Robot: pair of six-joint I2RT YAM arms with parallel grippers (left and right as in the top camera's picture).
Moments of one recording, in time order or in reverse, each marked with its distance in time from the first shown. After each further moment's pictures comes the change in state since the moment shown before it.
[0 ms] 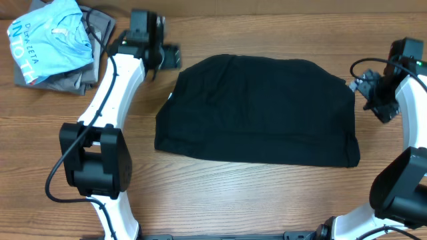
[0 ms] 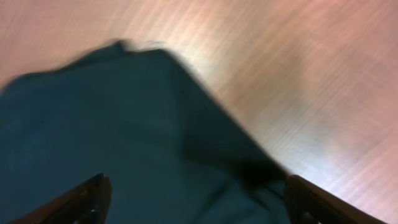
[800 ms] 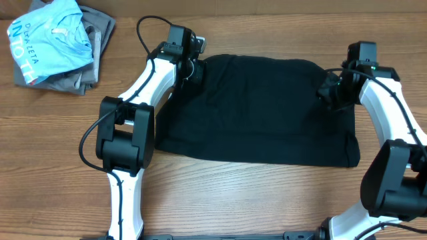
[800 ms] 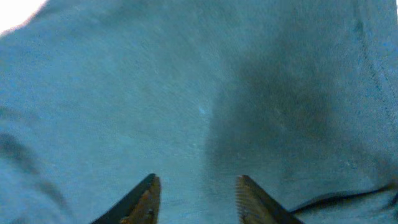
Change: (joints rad) left arm -0.105 0.258 0.017 0.091 0.095 0.164; right arm 0.189 0.021 -0.164 0.196 -0.150 -0.085
